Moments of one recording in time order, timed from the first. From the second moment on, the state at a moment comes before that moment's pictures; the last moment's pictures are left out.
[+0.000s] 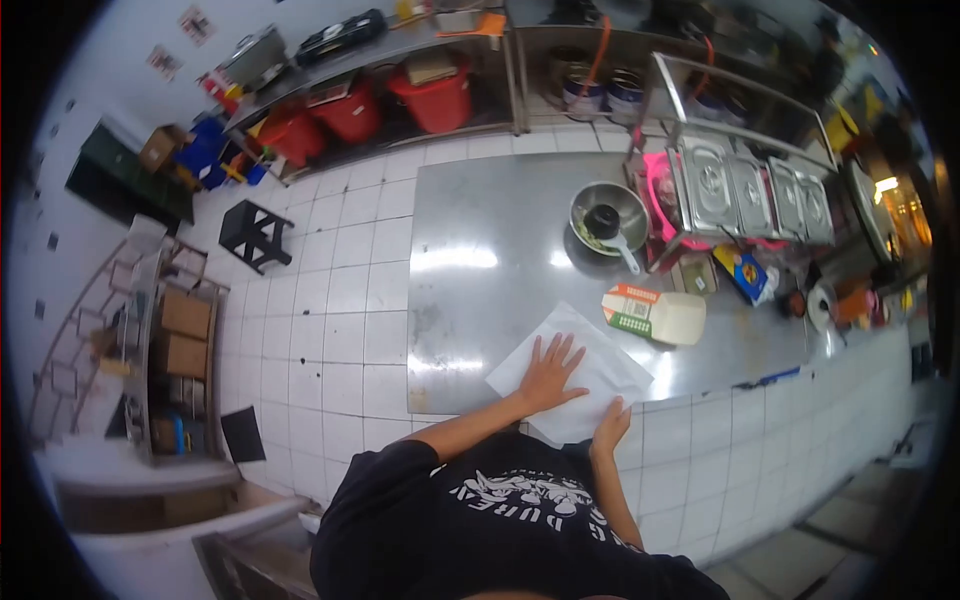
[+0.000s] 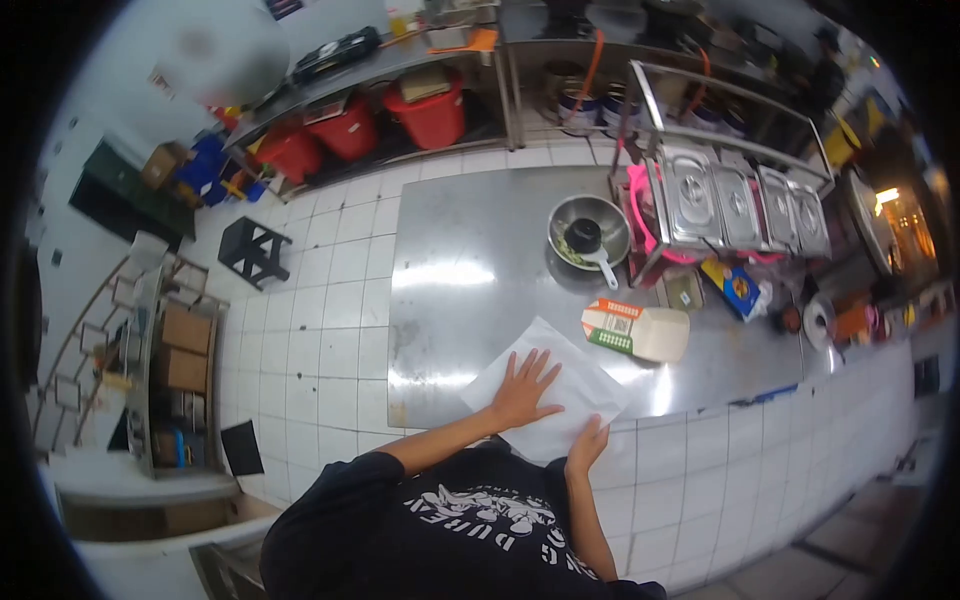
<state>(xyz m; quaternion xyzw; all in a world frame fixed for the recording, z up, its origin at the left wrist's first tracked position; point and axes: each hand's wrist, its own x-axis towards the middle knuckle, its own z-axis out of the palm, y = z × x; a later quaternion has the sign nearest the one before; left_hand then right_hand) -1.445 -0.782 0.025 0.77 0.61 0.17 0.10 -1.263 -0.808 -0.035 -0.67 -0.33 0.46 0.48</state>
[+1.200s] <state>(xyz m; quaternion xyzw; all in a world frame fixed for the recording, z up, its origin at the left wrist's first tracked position) -1.395 -0.691 0.059 0.54 0.47 0.19 0.67 -1.218 -0.828 0.102 -0.67 -0.40 0.18 0.60</state>
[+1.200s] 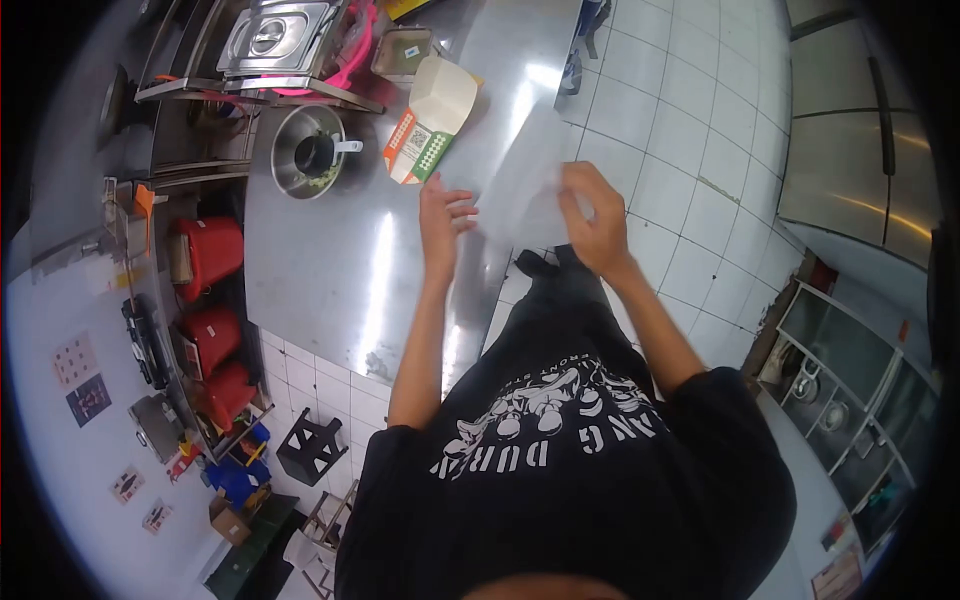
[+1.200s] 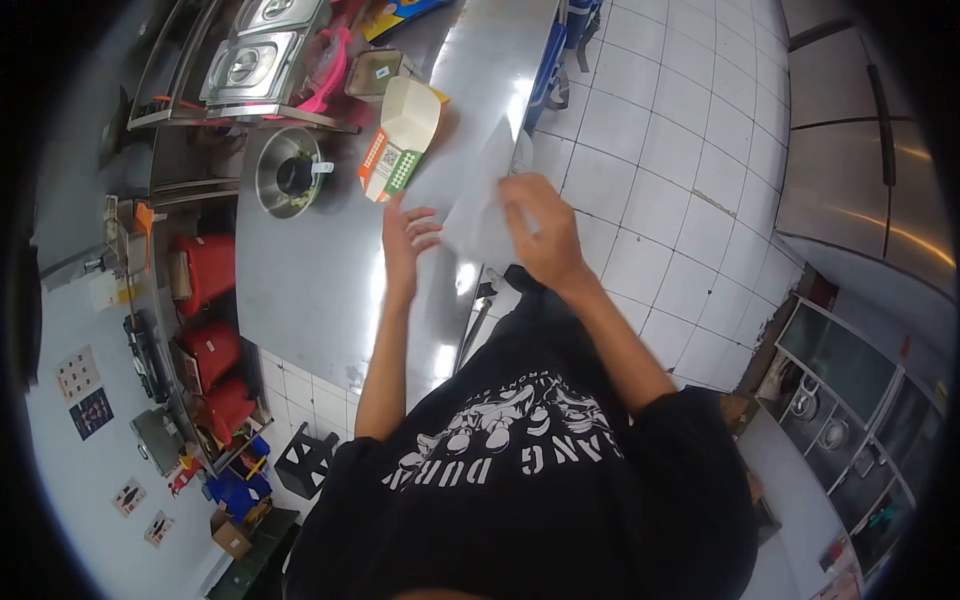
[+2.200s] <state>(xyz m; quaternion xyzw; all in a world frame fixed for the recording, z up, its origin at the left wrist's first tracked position) -1.530 -0.808 0.027 0.48 0.72 0.15 0.48 -1.261 -0.878 -0.102 -0.60 0.00 0.58 0.55</state>
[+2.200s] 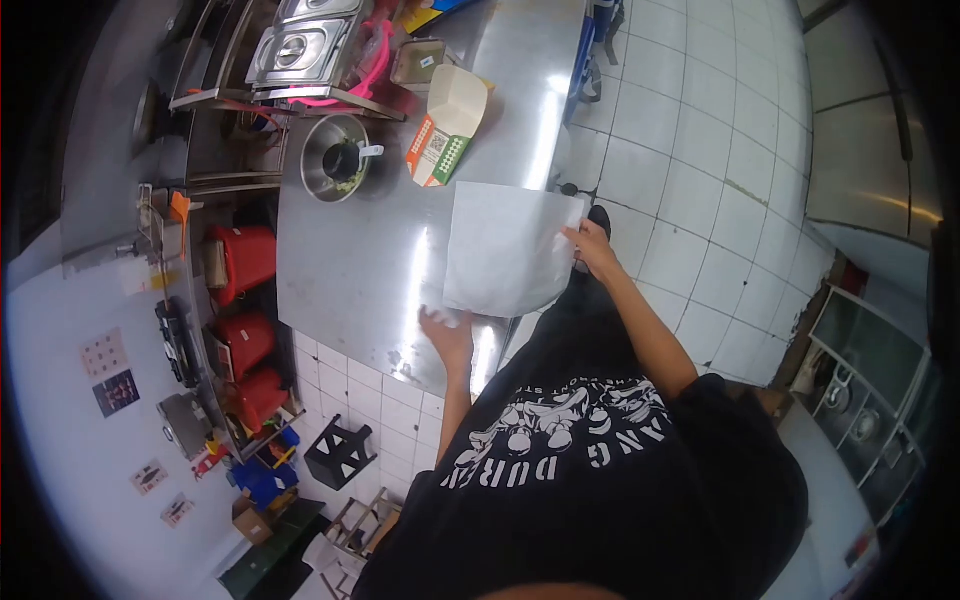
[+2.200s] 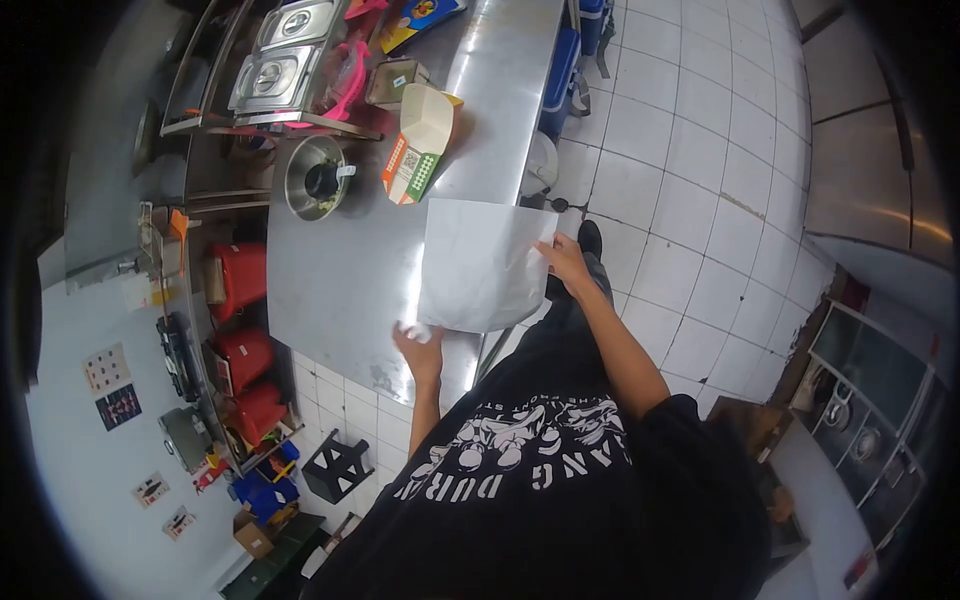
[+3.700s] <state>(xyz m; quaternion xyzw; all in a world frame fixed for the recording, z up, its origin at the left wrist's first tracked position) -1.391 -0.746 -0.020 0.98 0.20 0.01 0.09 -1.352 -0.871 -0.195 -0.32 0.23 0.67 0.62</state>
